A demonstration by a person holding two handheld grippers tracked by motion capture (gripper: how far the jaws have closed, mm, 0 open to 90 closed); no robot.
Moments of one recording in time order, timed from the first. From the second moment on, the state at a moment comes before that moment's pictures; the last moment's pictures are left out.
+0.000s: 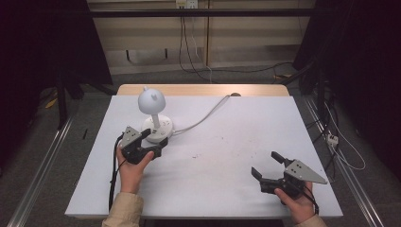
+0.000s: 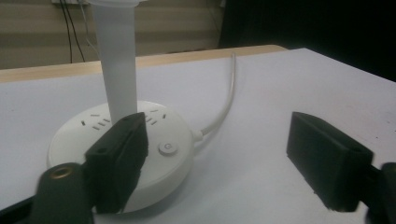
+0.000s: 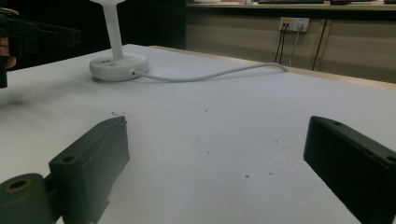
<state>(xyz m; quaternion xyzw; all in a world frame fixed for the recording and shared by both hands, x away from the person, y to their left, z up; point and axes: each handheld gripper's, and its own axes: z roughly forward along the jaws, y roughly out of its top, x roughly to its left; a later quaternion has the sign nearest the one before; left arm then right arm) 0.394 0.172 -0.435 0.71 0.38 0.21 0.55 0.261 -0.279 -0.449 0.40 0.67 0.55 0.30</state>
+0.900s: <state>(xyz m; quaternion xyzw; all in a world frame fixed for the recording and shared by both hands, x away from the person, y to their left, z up) 0.411 0.170 -0.437 0.72 0.40 0.21 0.52 0.261 -0.280 -0.448 0.40 0.67 0.55 0.30</state>
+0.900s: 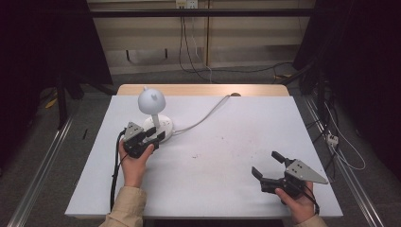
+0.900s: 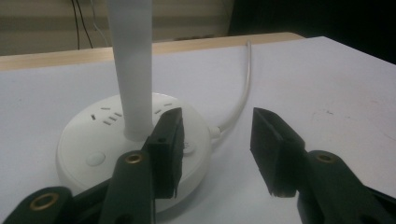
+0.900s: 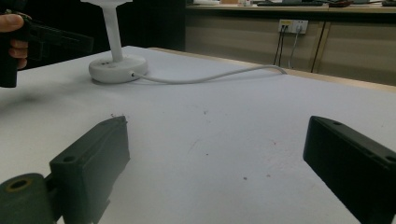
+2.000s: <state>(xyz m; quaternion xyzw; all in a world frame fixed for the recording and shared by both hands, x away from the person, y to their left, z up) 0.428 0.165 -0.446 0.73 0.44 0.22 0.48 0.261 -0.280 -0.448 0.40 0.67 0.55 0.30</state>
